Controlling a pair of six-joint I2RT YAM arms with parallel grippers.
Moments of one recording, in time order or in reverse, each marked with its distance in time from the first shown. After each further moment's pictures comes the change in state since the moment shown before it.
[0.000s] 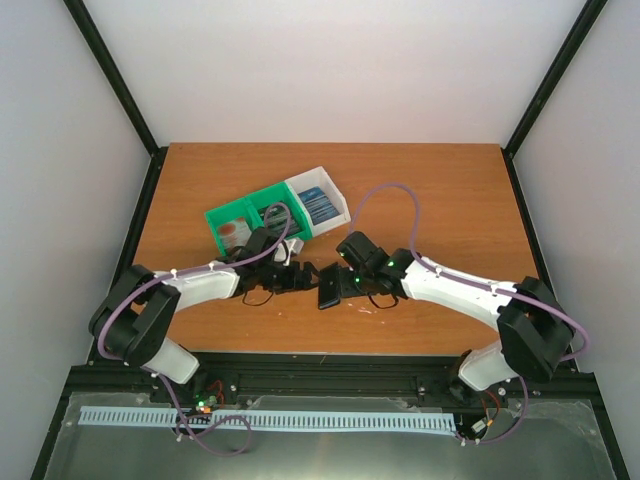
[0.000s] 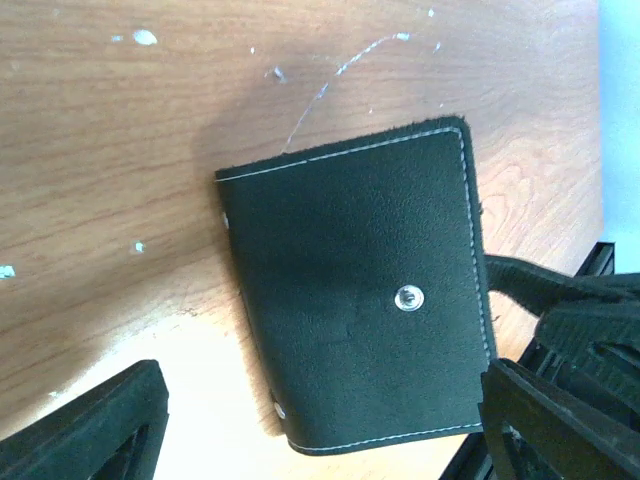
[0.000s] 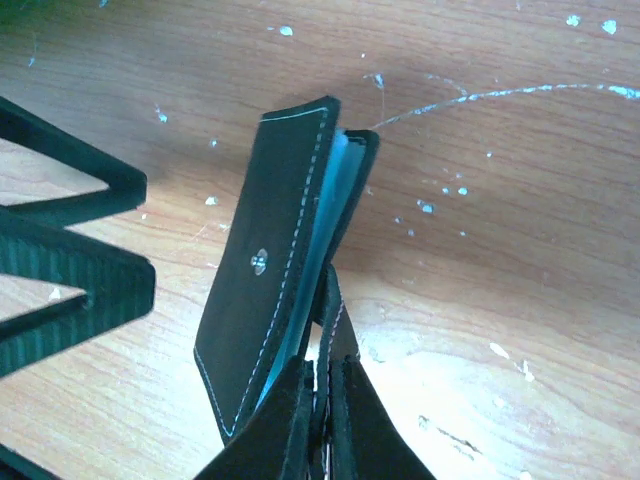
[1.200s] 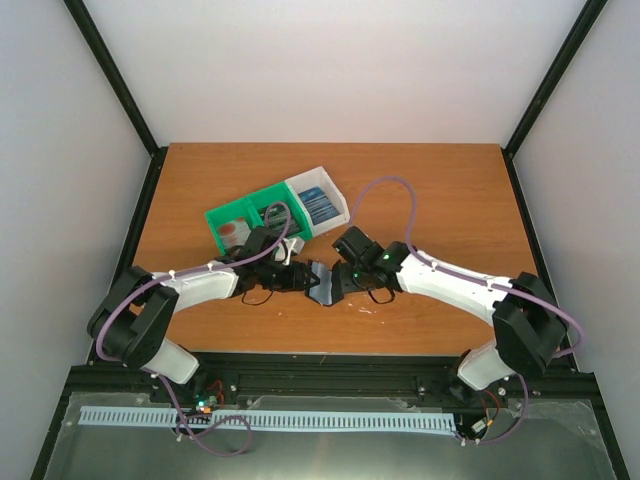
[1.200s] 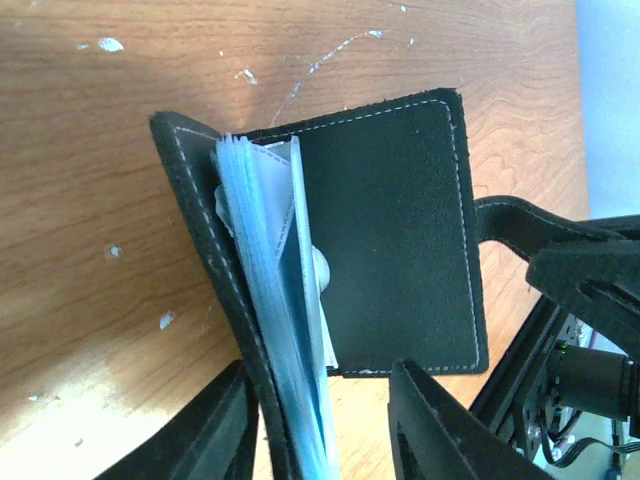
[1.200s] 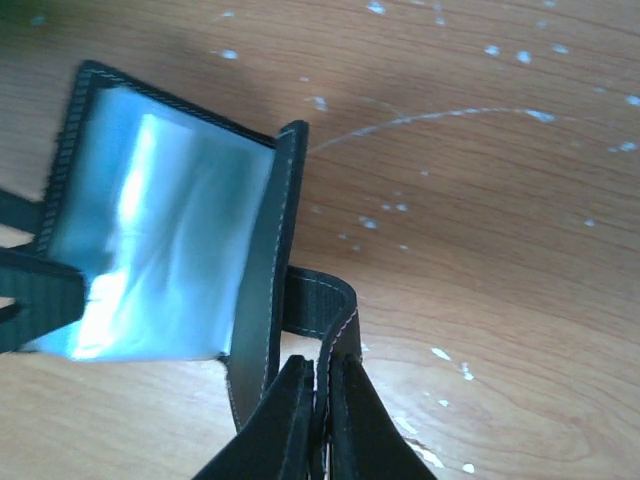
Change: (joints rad) left arm 0.007 -0.028 0.000 0.002 0.024 0.022; right arm -0.004 0.023 0.077 -0.095 0.059 -0.003
